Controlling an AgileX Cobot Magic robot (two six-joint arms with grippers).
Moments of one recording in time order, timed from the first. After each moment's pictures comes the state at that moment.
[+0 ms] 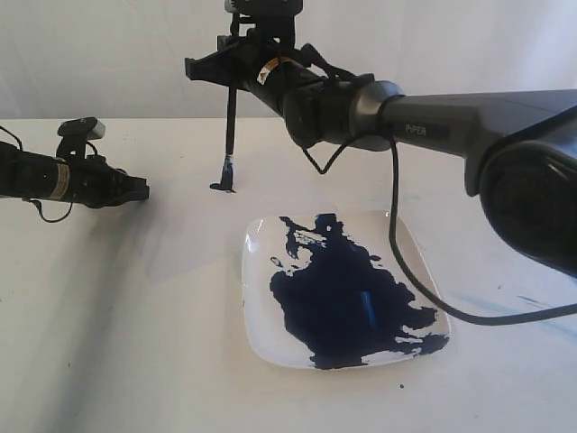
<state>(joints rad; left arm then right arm) 0.00 2.26 -1.43 1.67 -0.61 -1.60 0.70 2.30 -1.84 0.05 -0.37 0.09</state>
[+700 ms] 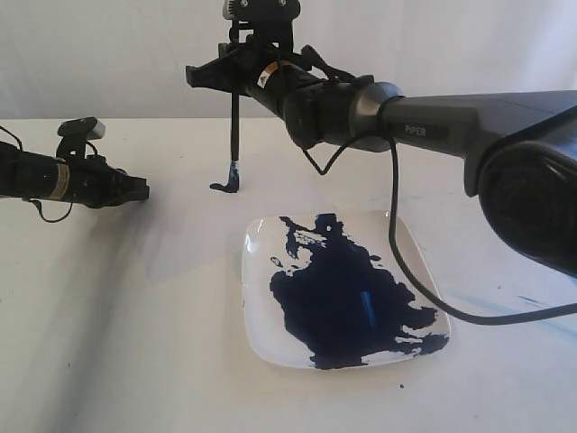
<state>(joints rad) 0.00 2.26 -1.43 1.67 -0.61 -1.60 0.70 2.30 -1.84 0.05 -0.33 0.06</state>
